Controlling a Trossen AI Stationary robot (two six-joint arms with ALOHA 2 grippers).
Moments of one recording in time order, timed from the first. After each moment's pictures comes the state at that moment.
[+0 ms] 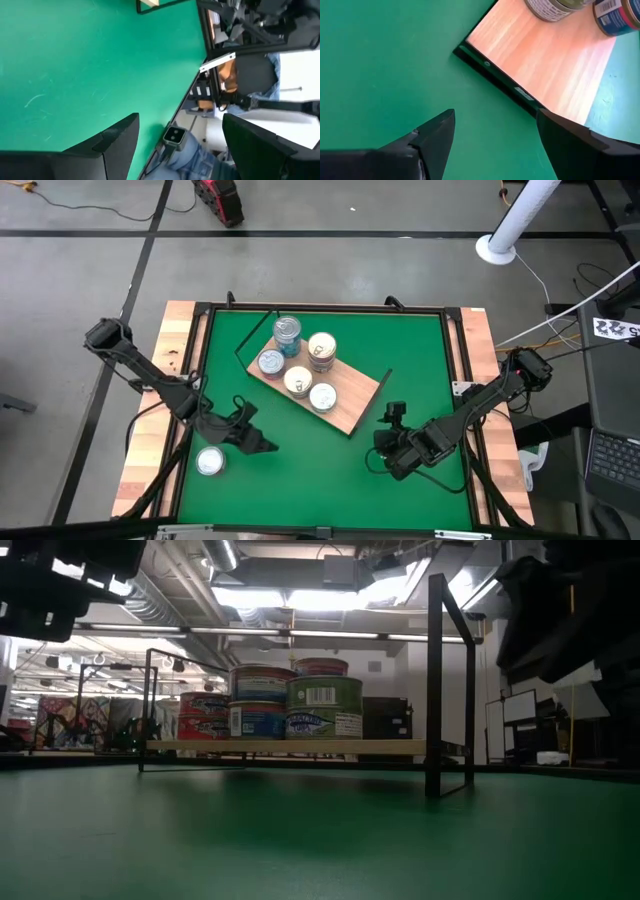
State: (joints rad) left arm -0.62 1.14 0.57 0.06 -0.37 -1.59; right arm 0.63 1.58 1.12 -0.88 0.54 0.44
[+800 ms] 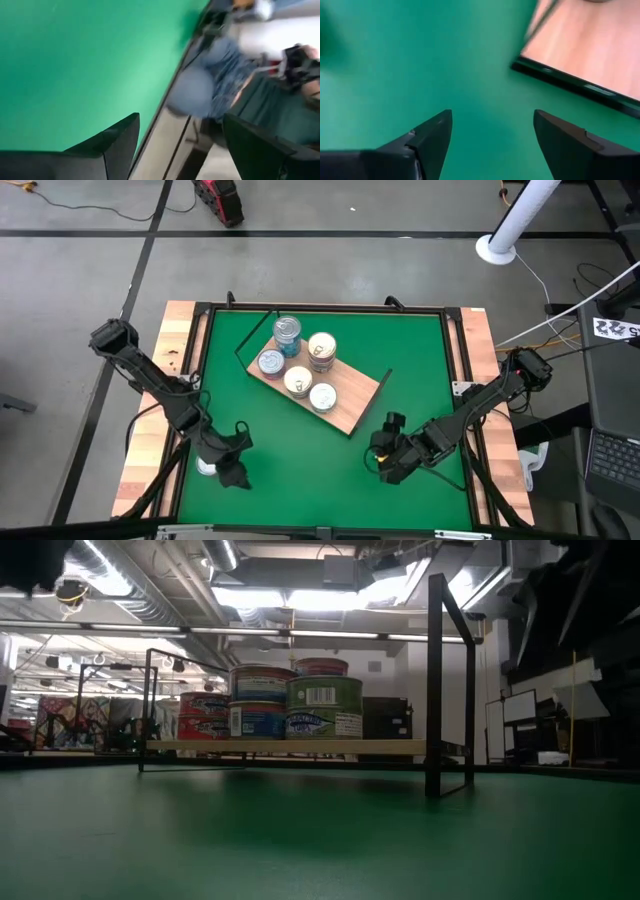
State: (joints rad) left arm -0.74 1.22 0.57 0.00 0.01 -1.52; right arm 0.63 1.58 1.12 -0.72 0.35 0.73
